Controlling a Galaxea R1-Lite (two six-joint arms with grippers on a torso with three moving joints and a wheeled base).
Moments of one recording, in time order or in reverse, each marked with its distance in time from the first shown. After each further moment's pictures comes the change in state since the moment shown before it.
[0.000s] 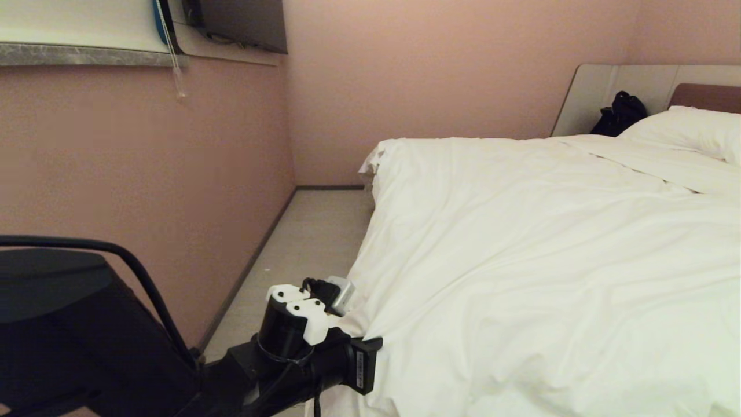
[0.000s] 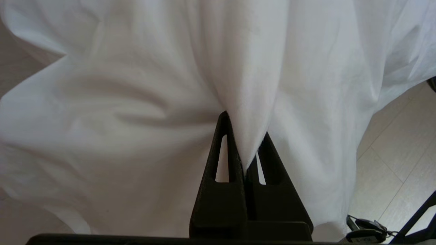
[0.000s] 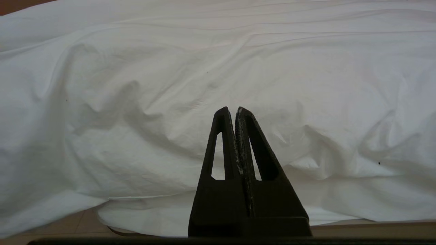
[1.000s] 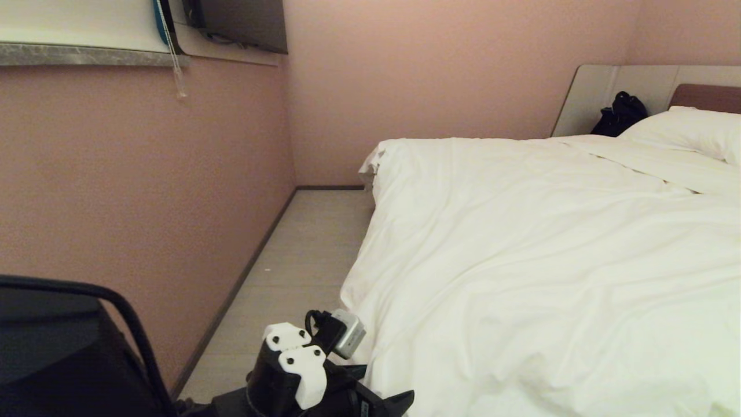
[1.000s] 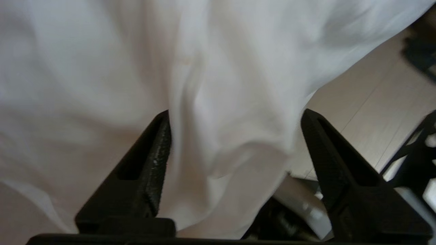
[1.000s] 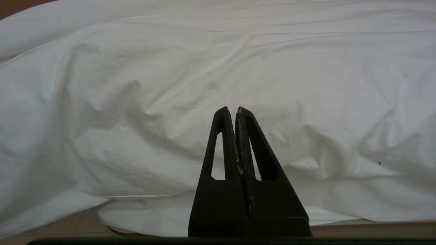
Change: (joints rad) left arm -0.126 -0.038 0.151 -0.131 0.024 -0.023; right arm -0.001 0.000 0.000 0.000 -0.001 0.001
